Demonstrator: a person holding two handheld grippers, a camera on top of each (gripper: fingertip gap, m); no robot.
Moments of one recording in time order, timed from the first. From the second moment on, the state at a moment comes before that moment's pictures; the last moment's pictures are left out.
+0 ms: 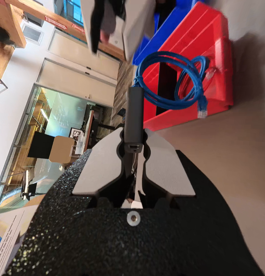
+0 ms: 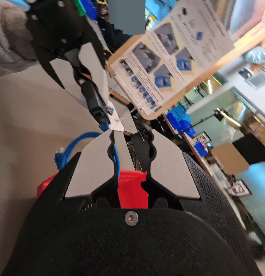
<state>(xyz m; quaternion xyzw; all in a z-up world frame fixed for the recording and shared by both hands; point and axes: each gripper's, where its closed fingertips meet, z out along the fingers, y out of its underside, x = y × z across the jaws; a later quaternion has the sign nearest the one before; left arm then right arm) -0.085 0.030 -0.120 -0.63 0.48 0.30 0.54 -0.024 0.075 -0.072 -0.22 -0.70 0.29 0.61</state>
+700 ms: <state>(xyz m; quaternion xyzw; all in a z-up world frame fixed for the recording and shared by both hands) -0.136 0.007 -0.093 -0.63 0.43 0.31 0.57 0.036 0.100 -0.253 -0.36 -0.89 0.29 0.03</state>
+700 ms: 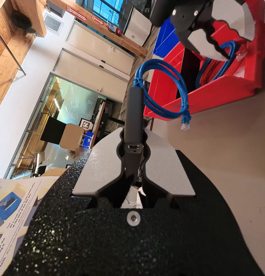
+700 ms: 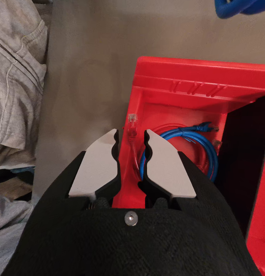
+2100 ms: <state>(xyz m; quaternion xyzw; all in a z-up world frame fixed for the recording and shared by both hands) -0.106 0.032 -0.092 -0.55 0.45 0.39 0.59 -0.012 0.069 -0.109 -0.33 -0.88 0.23 0.27</state>
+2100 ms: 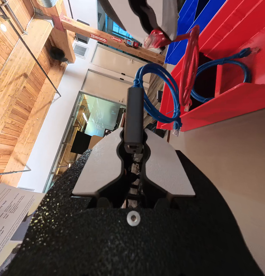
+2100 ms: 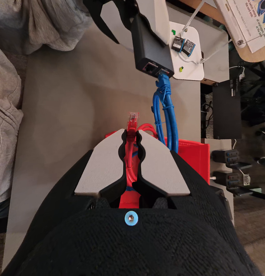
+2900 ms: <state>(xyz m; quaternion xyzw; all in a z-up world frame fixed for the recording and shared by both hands) -0.145 0.037 -0.080 -0.65 0.29 0.25 0.66 0.023 0.140 -0.058 -0.34 -0.70 -0.03 0.63</state>
